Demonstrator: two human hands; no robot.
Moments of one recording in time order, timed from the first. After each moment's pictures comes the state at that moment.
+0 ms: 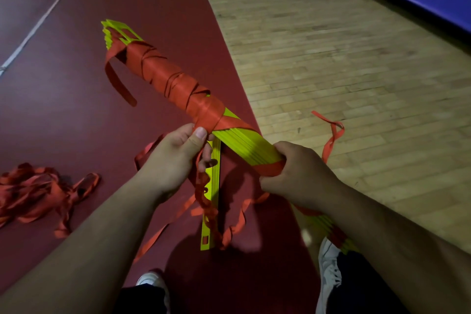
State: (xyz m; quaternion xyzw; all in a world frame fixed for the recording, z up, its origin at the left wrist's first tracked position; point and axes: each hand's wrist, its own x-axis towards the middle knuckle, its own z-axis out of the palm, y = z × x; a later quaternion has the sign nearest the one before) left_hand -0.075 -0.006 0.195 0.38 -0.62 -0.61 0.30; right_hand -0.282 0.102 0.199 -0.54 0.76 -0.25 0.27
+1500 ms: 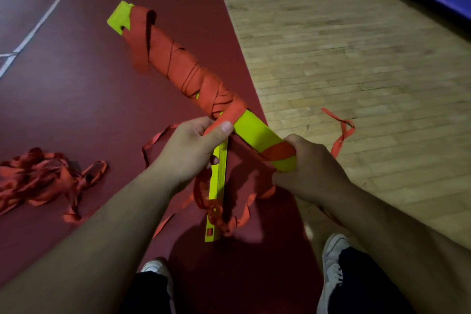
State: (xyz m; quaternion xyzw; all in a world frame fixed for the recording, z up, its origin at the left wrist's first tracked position) left_hand -0.083 -0.001 0.201 0.43 -0.64 -0.55 0.32; right_hand -0.280 0.097 0.189 -0.54 0.78 -0.21 0.24
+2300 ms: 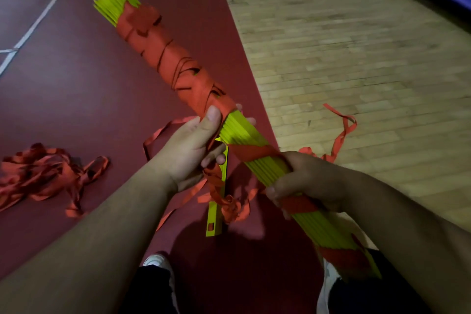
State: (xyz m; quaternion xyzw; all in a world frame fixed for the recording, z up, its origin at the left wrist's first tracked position) left_hand -0.078 0.005 0.198 0.26 -0.51 -0.76 0.31; right_hand -0.272 0.103 0.211 -0.42 0.55 -0.26 0.67
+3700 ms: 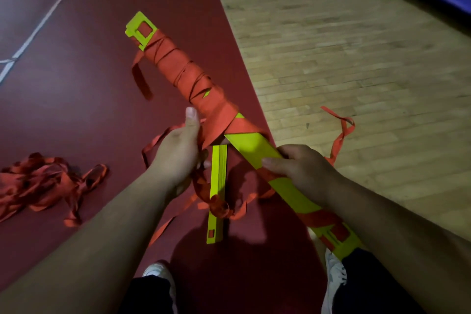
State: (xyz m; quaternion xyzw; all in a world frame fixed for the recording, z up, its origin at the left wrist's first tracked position) left_hand -0.081 -0.007 0.184 0.54 -0.52 -0.57 0.33; right_hand -0.271 0.096 0.193 -0.47 0.73 -0.30 0.41
